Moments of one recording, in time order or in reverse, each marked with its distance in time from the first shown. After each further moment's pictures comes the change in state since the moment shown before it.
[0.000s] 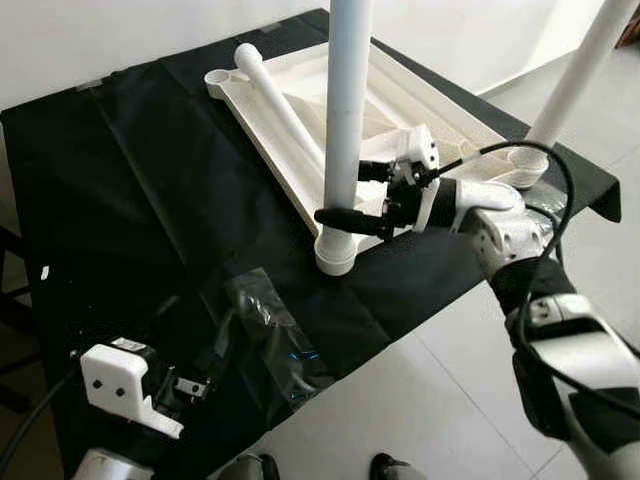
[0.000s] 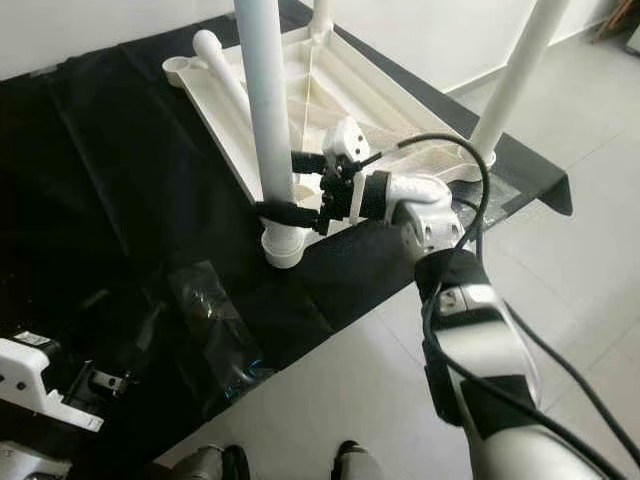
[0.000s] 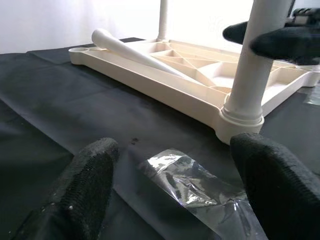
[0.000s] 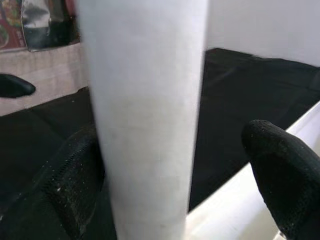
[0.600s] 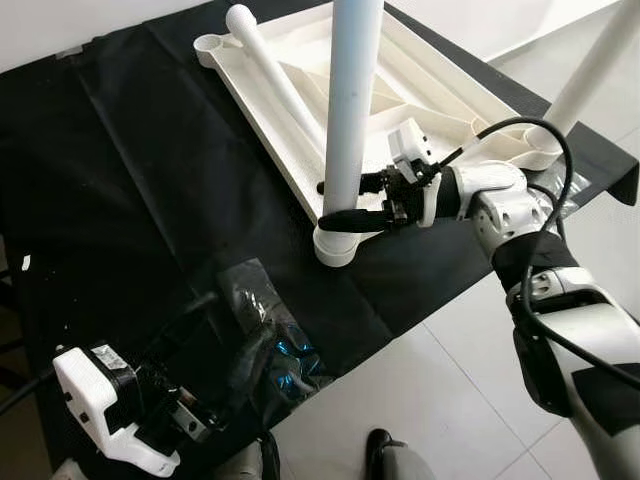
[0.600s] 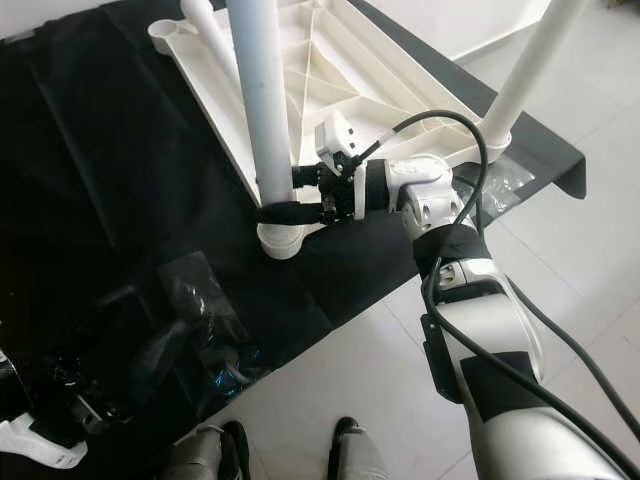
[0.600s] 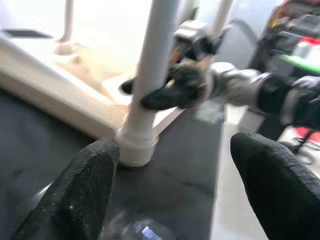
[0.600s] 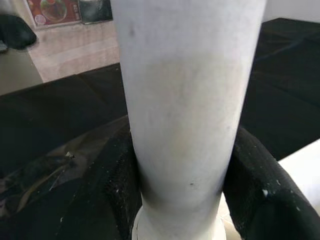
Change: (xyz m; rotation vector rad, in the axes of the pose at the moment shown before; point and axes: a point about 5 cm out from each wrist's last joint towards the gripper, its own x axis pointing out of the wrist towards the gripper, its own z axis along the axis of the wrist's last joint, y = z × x) left arm -0.004 -0.021 0.047 -0.188 -0.069 -0.376; right arm 0.005 0.002 0.011 -0.037 0.076 0.224
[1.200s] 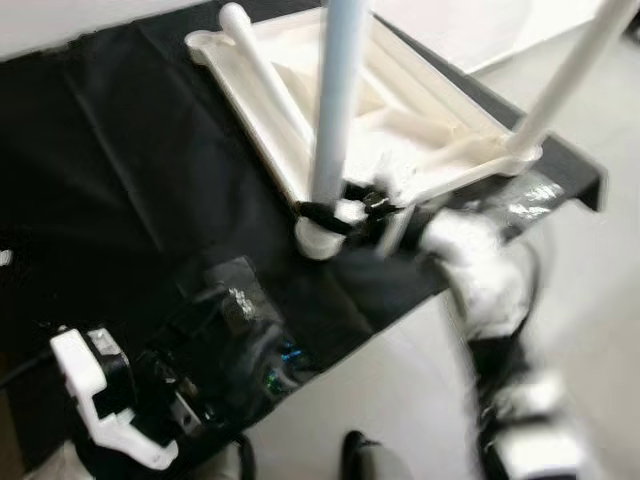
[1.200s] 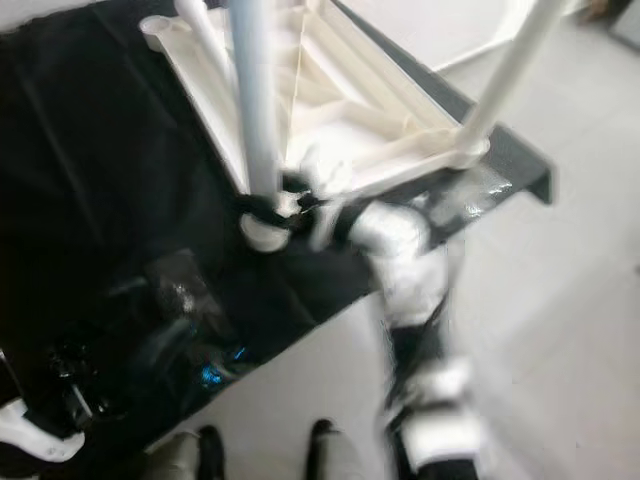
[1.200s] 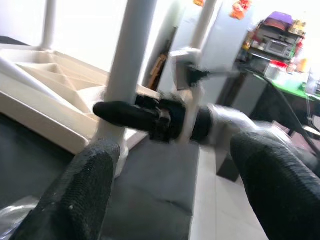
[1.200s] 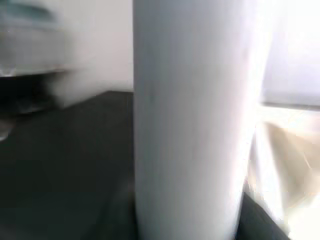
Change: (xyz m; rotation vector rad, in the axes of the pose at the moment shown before) left arm 0.007 0.005 -0.013 -0.056 -0.017 -0.024; right arm 0.057 0.084 -0.032 0.090 -0.035 -0.870
